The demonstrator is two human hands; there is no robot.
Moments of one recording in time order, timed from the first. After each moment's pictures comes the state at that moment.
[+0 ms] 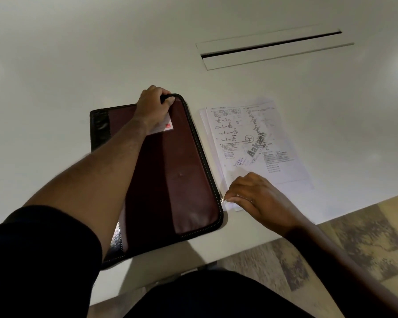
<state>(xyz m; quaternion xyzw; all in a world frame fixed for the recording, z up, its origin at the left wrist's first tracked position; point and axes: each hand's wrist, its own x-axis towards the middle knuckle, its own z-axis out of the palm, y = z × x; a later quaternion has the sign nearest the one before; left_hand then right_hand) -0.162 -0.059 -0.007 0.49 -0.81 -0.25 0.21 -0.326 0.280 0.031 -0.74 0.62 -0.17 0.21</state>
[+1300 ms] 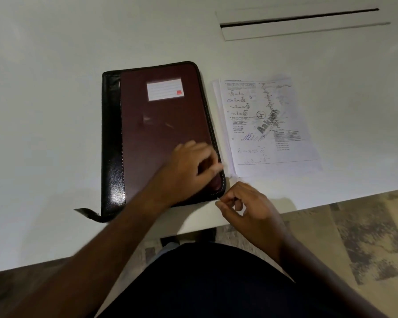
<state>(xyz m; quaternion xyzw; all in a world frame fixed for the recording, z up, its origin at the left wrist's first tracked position) -0.105 0.192 0.018 0.32 -0.89 -0.29 0.18 -0.268 0.342 0.003 -0.61 0.68 -0.29 0.28</state>
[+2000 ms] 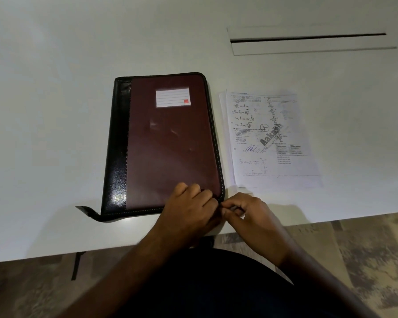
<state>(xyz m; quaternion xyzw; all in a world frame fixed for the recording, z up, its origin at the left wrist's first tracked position) -0.097 0.261 -0.003 0.28 -0.94 0.04 0.20 -0.280 0.332 0.008 -0.53 0.70 -0.24 0.42</state>
